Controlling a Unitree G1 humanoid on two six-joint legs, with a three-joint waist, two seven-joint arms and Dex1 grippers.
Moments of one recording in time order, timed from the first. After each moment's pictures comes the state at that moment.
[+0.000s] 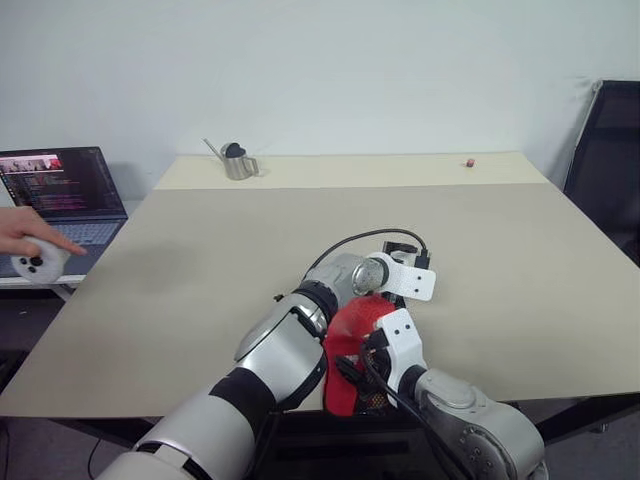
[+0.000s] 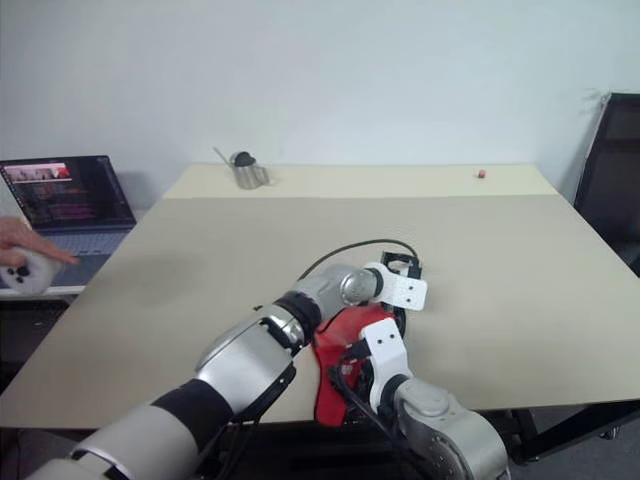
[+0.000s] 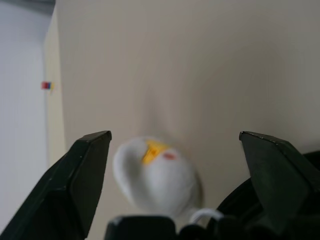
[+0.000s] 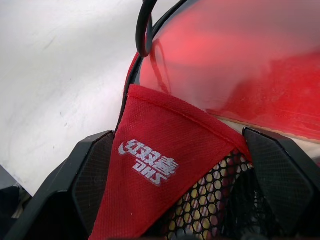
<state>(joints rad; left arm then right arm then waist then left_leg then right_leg) -1.30 -0.04 -0.52 1.41 0.70 -0.46 -0.40 -0.10 -0.09 0.31 -0.60 0.30 1.12 0.13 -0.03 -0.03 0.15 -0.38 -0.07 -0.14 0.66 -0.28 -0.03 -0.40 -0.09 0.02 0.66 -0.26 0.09</state>
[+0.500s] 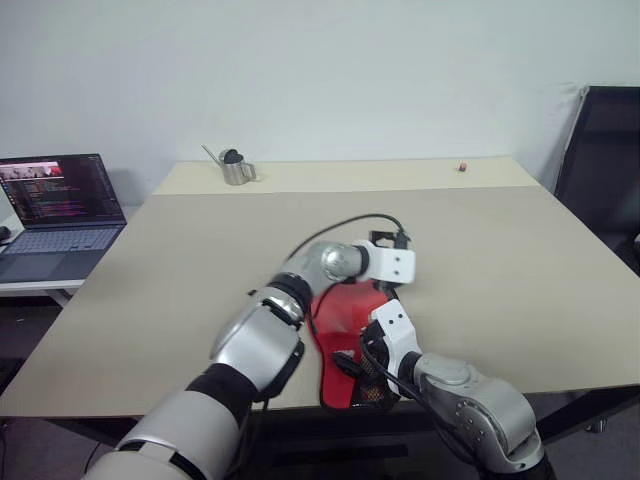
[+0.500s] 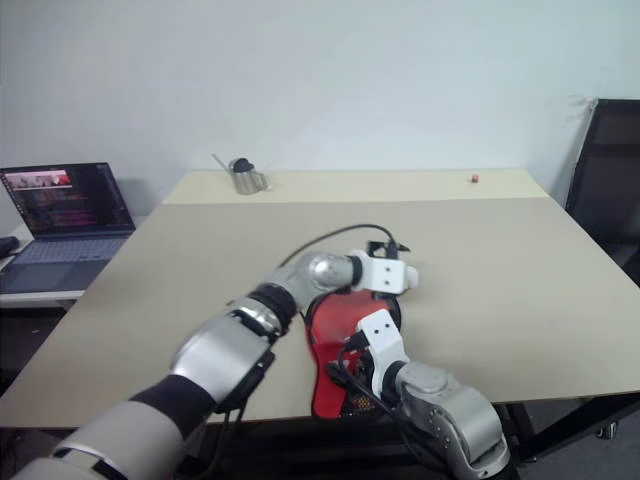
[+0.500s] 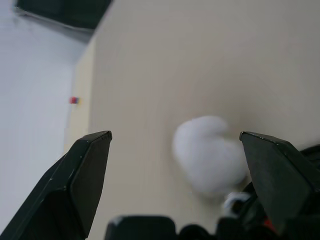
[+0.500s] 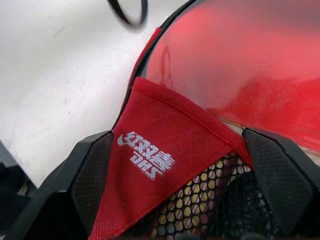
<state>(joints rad) -1.30 0.18 -0.37 1.36 0.53 -0.68 -0.52 -0.22 -0.16 0.28 -0.49 0.32 1.12 0.26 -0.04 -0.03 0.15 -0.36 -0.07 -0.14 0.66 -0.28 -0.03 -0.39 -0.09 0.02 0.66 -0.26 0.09</state>
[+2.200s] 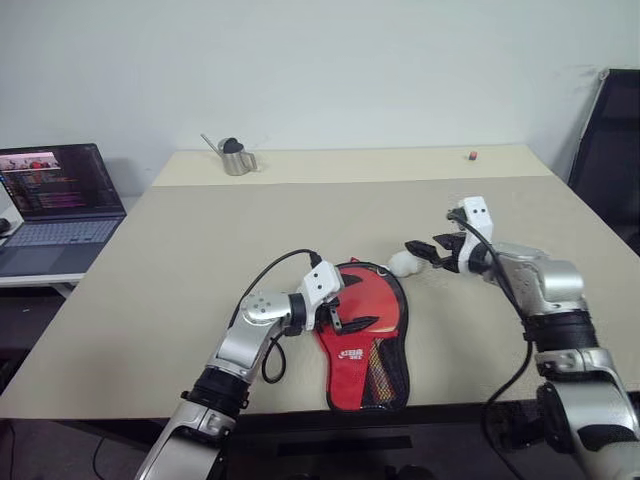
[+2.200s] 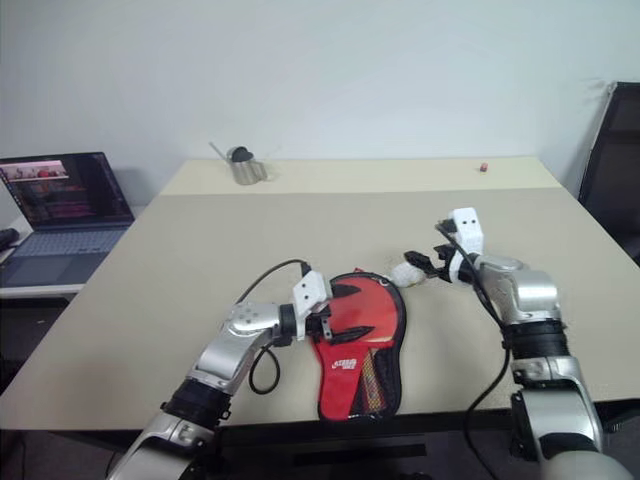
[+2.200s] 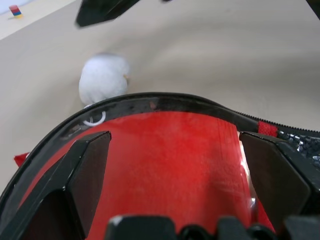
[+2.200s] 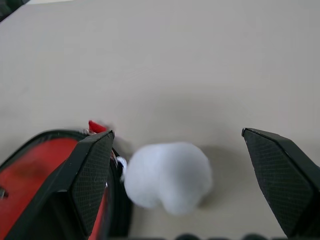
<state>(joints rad) -0.55 0.32 -0.22 0.29 -0.09 0.06 -0.97 -0.87 -0.40 -0.06 0.48 0.37 0.75 0.50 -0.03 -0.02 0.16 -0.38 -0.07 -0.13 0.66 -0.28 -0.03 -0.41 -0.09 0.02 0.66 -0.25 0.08</state>
